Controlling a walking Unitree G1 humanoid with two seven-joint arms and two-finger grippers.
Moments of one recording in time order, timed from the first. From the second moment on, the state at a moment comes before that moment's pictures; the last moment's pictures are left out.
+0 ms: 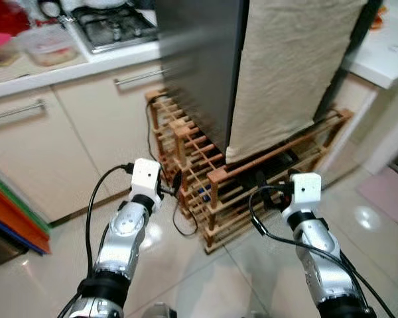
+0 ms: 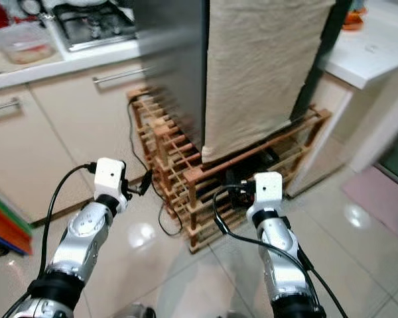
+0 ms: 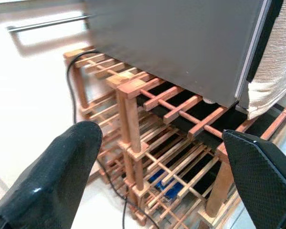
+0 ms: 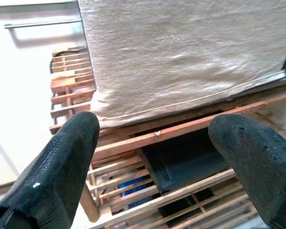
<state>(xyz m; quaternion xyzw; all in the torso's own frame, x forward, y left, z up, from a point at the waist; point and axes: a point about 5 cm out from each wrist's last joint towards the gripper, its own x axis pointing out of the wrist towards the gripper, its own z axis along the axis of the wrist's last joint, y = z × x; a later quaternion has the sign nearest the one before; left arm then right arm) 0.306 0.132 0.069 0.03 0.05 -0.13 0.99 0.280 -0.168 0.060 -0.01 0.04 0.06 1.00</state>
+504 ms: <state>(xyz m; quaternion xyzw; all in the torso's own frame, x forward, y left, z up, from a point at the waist) 0.313 0.118 0.069 0.02 0.06 -0.13 0.99 0.280 -0.176 0.055 -0.02 0.05 0.06 1.00</state>
